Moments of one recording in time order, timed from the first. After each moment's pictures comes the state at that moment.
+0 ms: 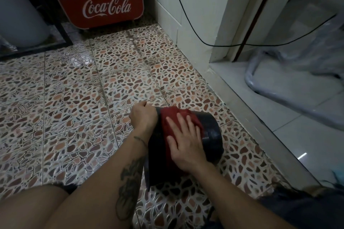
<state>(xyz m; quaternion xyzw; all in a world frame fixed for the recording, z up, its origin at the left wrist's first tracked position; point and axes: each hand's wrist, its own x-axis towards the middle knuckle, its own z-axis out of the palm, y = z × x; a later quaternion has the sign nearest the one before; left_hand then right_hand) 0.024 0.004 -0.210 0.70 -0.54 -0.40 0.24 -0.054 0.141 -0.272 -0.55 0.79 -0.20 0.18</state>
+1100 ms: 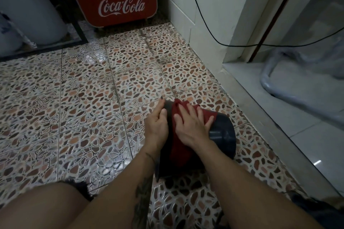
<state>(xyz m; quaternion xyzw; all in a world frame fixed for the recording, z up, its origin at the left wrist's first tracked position) 0.050 0.018 -0.253 0.52 -0.58 -0.51 0.36 -0.058 0.069 -0.260 -0.47 0.83 -0.15 0.24</state>
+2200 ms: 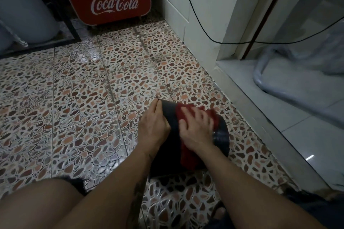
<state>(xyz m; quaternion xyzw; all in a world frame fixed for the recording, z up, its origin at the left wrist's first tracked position) 0.048 0.034 -0.235 0.53 -0.82 -0.18 0.12 -0.075 0.106 -0.273 -0.47 0.85 -0.16 0.16</state>
